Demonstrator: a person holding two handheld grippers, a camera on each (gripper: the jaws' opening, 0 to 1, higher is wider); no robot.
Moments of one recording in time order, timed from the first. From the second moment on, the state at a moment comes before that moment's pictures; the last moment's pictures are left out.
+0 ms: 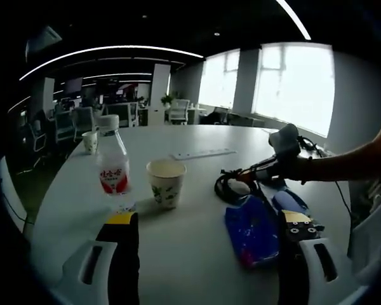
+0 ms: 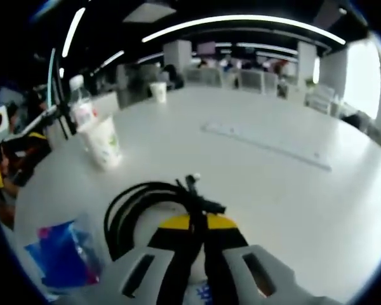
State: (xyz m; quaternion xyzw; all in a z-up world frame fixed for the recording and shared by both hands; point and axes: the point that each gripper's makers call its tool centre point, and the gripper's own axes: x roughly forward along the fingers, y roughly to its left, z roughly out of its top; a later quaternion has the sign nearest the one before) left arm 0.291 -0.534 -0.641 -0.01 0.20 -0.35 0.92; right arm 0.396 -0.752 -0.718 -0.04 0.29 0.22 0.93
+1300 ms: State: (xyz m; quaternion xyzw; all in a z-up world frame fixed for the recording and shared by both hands) left arm 0.274 -0.539 -0.625 -0.01 0.19 -0.36 0.91; right arm 0.364 -0.761 -0.629 0.03 0.25 0.20 0.95
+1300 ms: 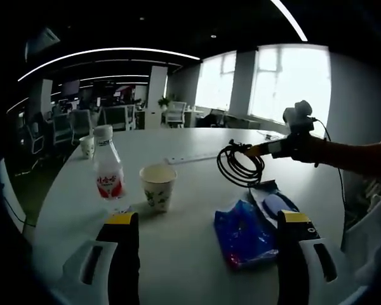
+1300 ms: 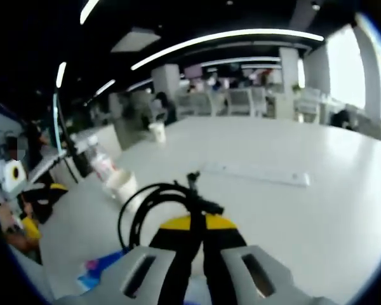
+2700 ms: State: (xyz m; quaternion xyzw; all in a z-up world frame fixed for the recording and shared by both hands) left arm 0.248 -0.539 -0.607 0.01 0.18 -0.36 0.91; right arm 0.270 -0.855 -0.618 0.05 0.28 0.12 0.95
